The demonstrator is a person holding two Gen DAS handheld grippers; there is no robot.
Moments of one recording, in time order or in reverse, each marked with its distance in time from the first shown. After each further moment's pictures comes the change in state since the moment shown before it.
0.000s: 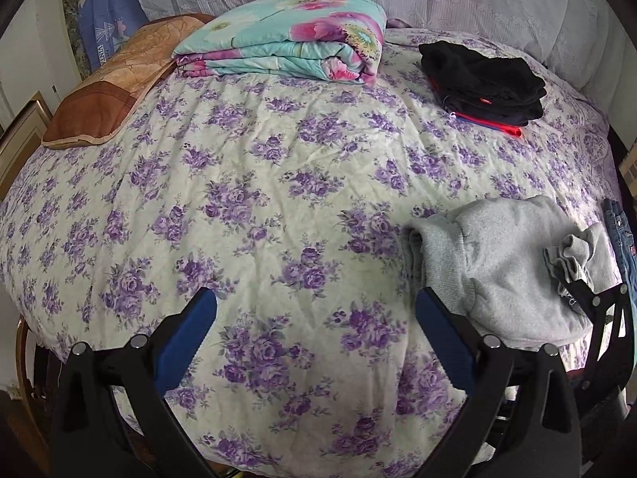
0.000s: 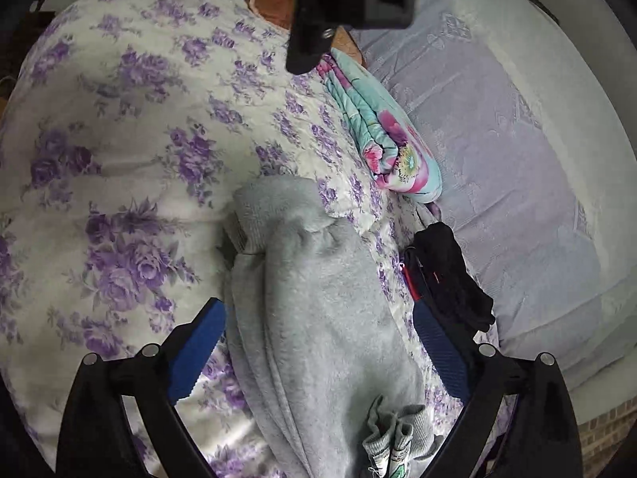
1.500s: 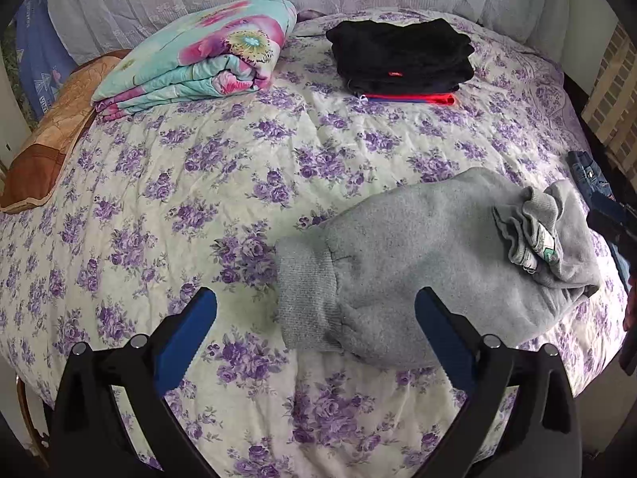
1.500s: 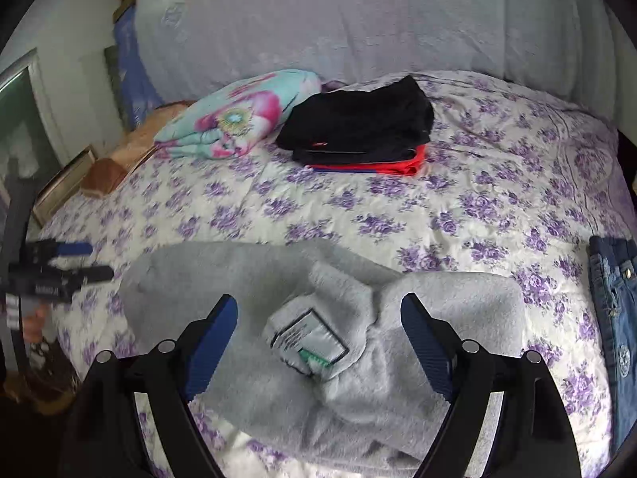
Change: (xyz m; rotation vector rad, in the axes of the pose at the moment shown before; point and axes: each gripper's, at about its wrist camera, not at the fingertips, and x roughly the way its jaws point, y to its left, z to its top) left arm 0.010 -0.115 0.015 0.198 0.003 -0.089; right arm 0.013 -0.229 -0.212 1.120 0.098 0.366
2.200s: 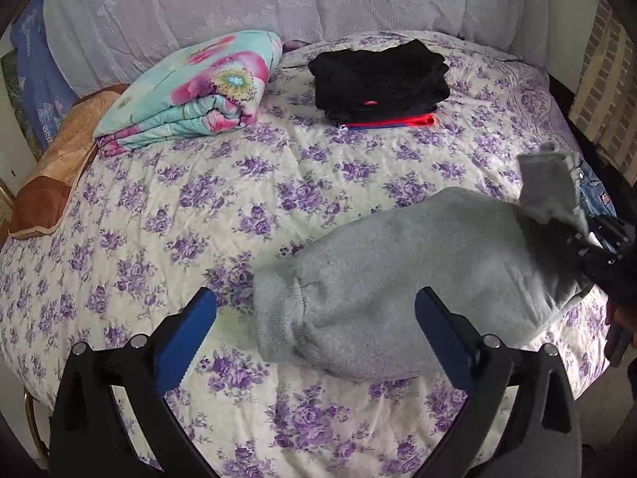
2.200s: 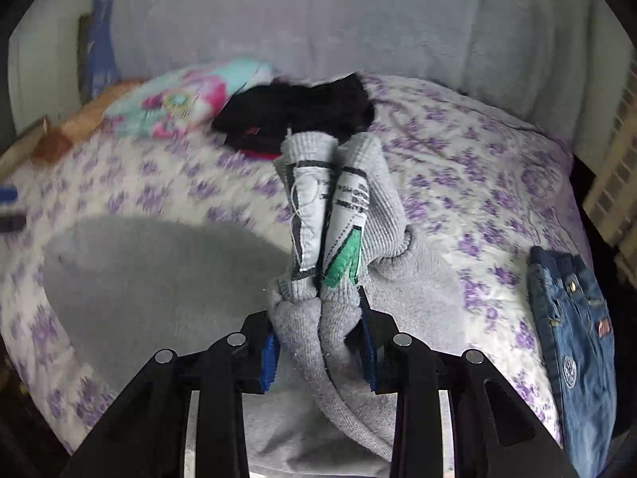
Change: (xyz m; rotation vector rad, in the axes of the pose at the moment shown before) left arm -0.026 -0.026 0.004 0.034 -0.082 0.022; right arm 0.030 -0.015 -0.029 -0.170 0.027 -0.242
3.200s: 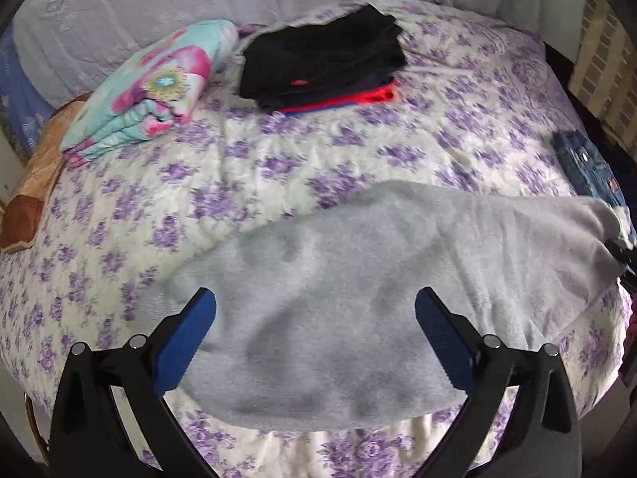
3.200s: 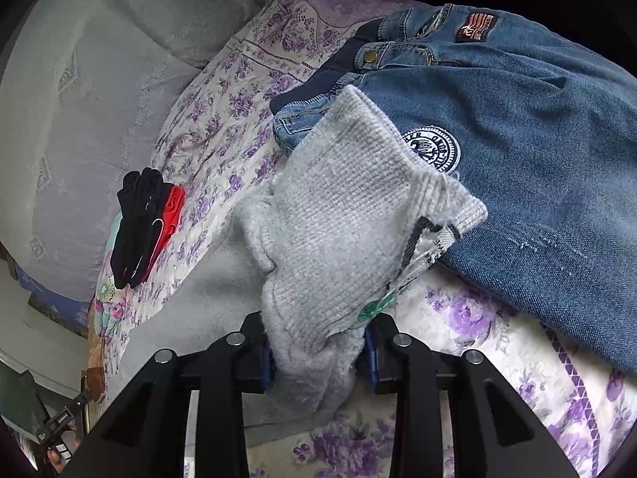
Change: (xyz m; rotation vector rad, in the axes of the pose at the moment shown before) left arm 0.055 -0.130 0.026 0.073 0.083 -0.002; right arm 0.008 -0.286 -0.196 1.032 -0.005 0.180
